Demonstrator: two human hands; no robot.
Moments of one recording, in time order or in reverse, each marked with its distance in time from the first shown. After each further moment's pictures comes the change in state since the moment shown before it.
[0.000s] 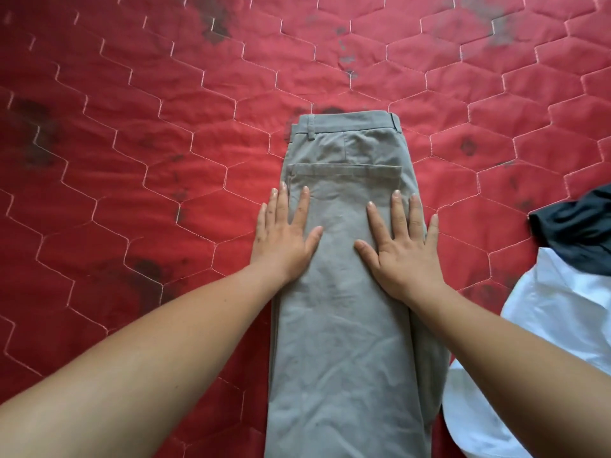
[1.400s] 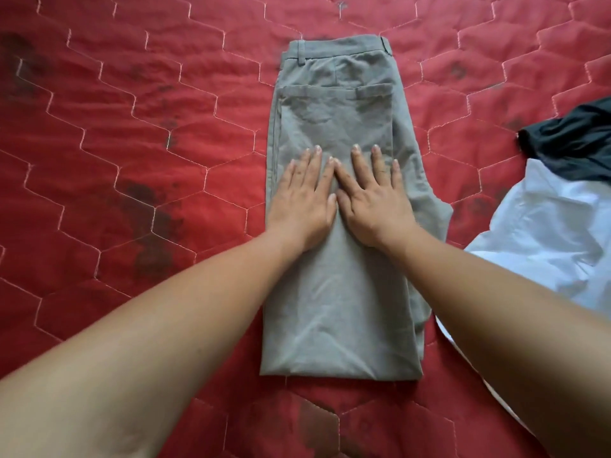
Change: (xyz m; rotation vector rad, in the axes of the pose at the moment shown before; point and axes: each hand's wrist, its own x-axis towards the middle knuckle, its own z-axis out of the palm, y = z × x) left_hand -0.069 0.045 0.025 0.214 0.051 0.211; right_hand -0.047 -0.033 0.017 -0.018 0.048 -0.147
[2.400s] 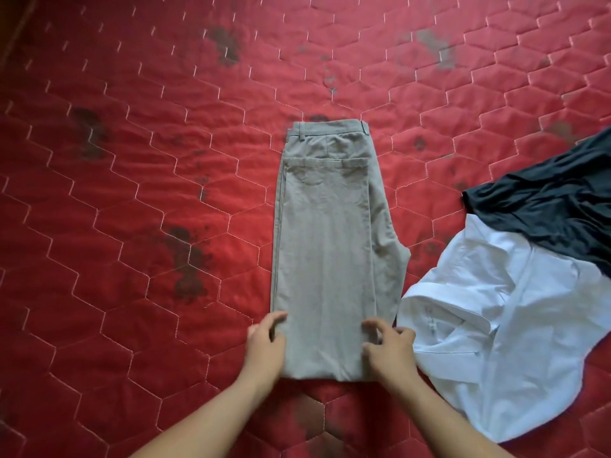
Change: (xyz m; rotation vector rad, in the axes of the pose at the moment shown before) left_hand -0.203 0.025 -0.043 -1.114 -0.144 -0.778; right_hand -0.202 -0.026 -0.050 0.892 -0.328 0.735
